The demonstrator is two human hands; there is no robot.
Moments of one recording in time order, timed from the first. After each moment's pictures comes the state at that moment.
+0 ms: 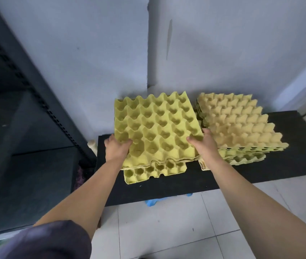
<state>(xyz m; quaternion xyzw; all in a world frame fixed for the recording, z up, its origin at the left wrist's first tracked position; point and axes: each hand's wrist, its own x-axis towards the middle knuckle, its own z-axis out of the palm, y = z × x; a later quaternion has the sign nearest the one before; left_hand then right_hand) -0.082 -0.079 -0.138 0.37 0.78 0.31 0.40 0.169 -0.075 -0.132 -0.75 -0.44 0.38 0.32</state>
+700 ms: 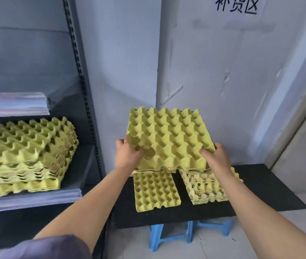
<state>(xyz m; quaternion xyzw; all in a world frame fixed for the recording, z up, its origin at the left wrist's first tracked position) -0.092 -0.276 0.159 0.56 0.68 0.40 0.24 0.172 -0.269 0.144 -0.70 -0.48 0.26 0.46</state>
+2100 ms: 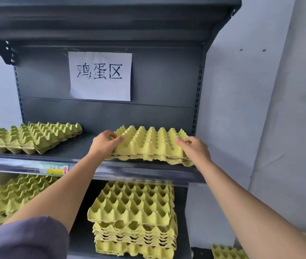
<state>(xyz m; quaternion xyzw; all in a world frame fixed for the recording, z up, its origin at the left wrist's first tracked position) -0.591 -0.284 0.346 0.50 0.70 0.50 0.09 -0.325 -0.213 0.343 -0.54 -0.70 0.20 0.42</state>
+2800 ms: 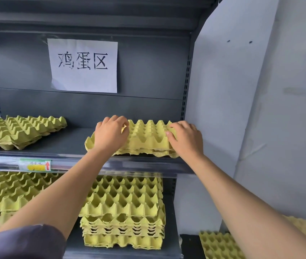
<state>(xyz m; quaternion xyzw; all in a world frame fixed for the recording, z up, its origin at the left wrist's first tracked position) -0.534 -0.270 0.353 0.61 0.66 0.37 -0.23 -0.314 -0.219 0.344 -0.48 -0.77 -0.16 0.38</state>
